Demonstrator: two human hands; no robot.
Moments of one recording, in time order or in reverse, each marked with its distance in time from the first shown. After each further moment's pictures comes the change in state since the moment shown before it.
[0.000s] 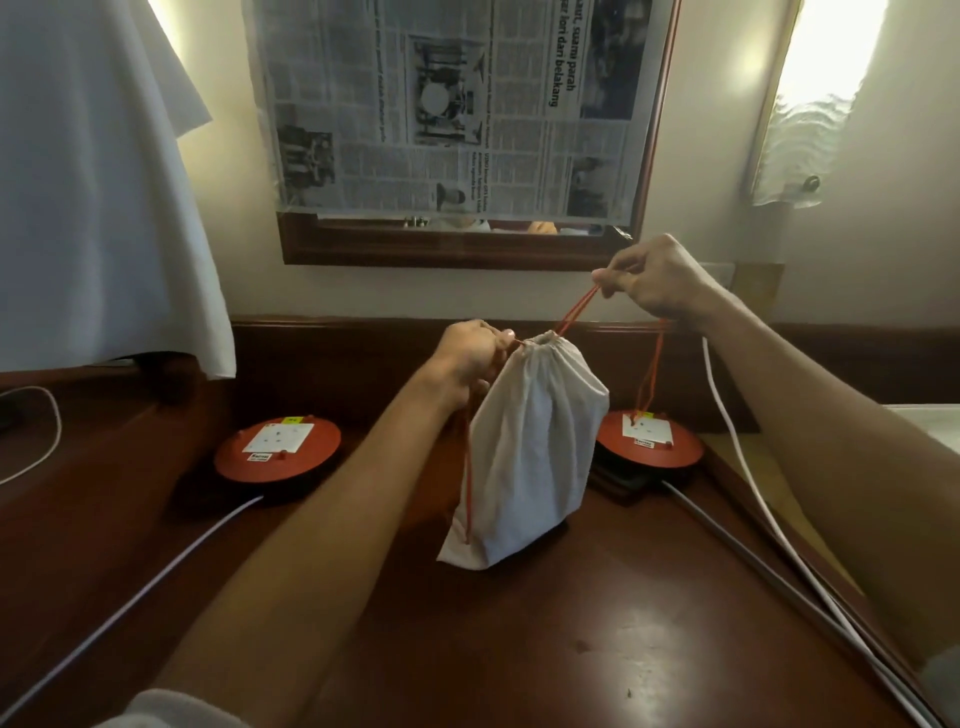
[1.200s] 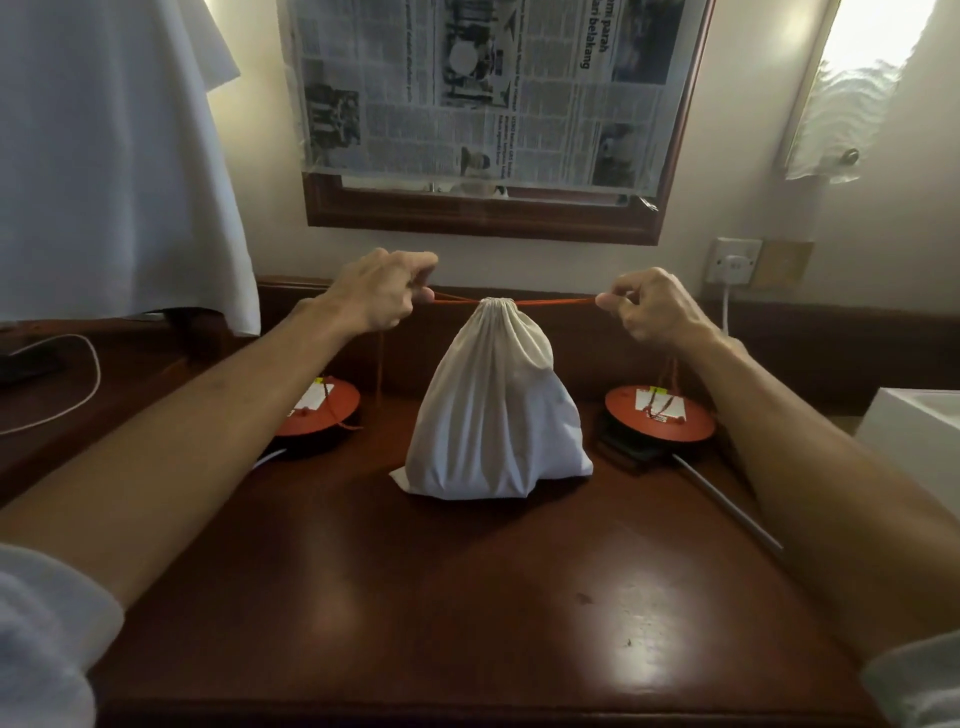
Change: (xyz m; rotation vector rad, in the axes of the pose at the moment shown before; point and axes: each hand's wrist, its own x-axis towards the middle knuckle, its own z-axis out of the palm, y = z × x) left_hand -0.007 0.016 -0.128 1.143 0.060 0.534; right_hand -0.028 0.027 0.054 -0.098 -0.002 0.081
